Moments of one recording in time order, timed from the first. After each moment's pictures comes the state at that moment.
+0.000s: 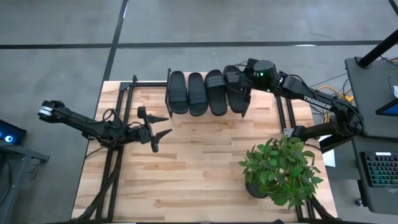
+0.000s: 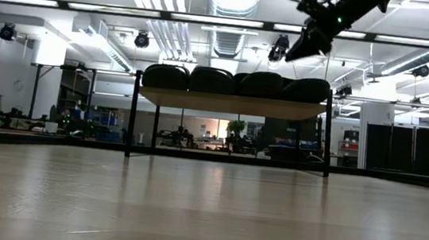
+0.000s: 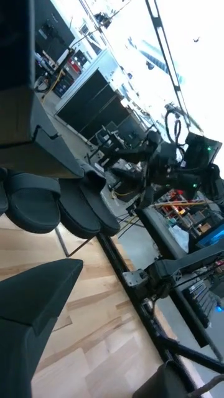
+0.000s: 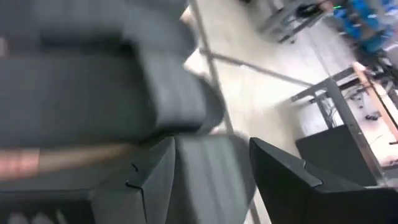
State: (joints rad) left arm -0.30 0.75 0.42 0.42 -0.60 0.69; right arm -0.57 1.23 1.11 -0.41 0.10 -0.67
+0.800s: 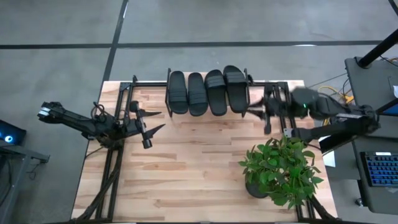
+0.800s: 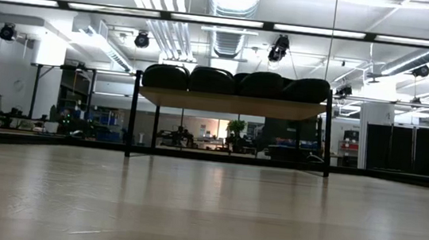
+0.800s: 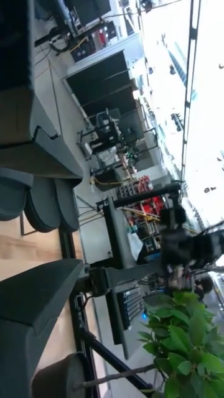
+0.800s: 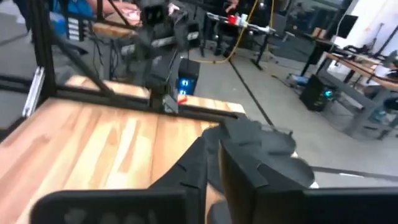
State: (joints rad) left arm -0.30 0.63 0.46 0.40 -0.58 0.42; right arm -0.03 0.84 1.02 -0.36 0.08 -0.22
